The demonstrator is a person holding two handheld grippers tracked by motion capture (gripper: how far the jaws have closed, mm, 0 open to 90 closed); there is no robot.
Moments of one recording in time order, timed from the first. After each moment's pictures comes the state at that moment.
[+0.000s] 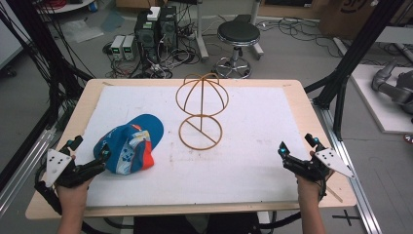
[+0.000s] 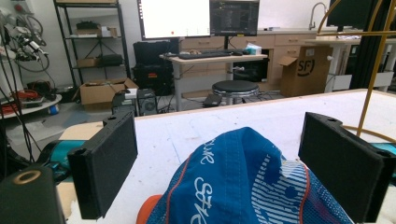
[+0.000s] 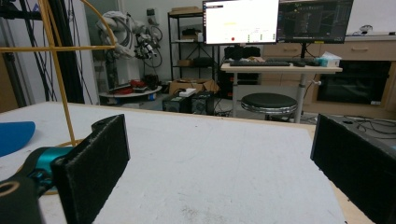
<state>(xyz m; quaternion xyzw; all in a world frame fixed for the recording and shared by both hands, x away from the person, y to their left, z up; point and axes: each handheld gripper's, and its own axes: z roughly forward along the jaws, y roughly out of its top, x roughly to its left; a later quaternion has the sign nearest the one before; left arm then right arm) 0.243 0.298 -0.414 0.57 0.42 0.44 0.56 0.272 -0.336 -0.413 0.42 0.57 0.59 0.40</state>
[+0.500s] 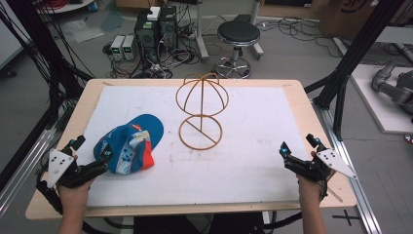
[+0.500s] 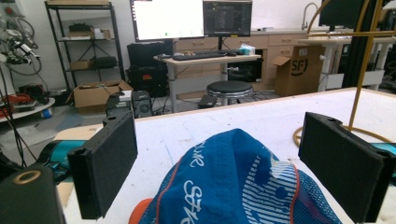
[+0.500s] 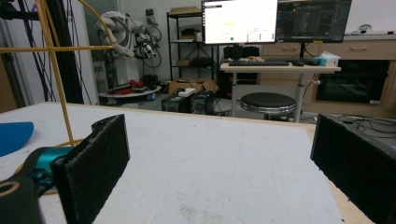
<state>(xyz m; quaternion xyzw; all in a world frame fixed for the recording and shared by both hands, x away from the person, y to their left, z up) 0.242 0.294 -0.413 0.57 0.41 0.43 0.56 0.271 -0.339 -0.413 0.42 0.57 0.58 0.40</state>
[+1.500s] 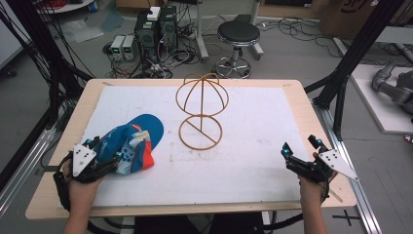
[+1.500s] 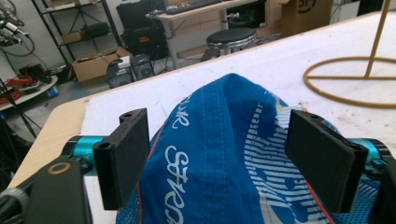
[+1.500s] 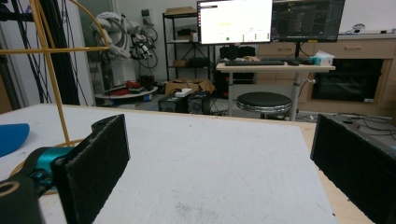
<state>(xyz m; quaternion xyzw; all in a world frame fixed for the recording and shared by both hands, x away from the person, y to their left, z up) 0.265 0.276 -0.428 0.66 0.41 0.43 0.47 0.267 -0.342 -0.413 0.43 0.56 0.58 0.40</state>
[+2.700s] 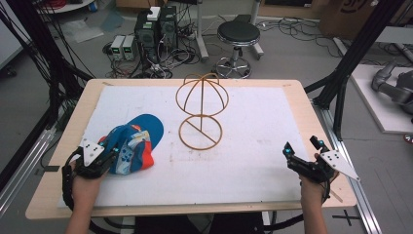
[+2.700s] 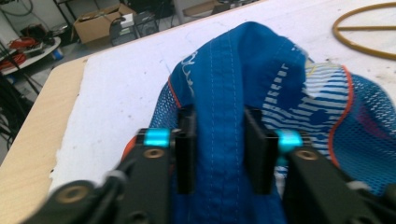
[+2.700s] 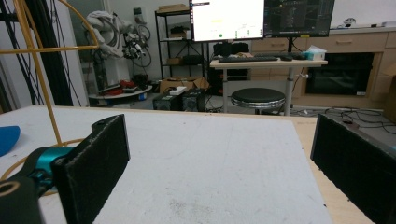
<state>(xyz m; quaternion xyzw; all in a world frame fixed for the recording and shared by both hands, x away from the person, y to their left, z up) 0.280 0.273 -0.438 0.69 0.45 0.40 0.40 0.267 -0.345 -0.414 0.45 0.56 0.58 0.40</state>
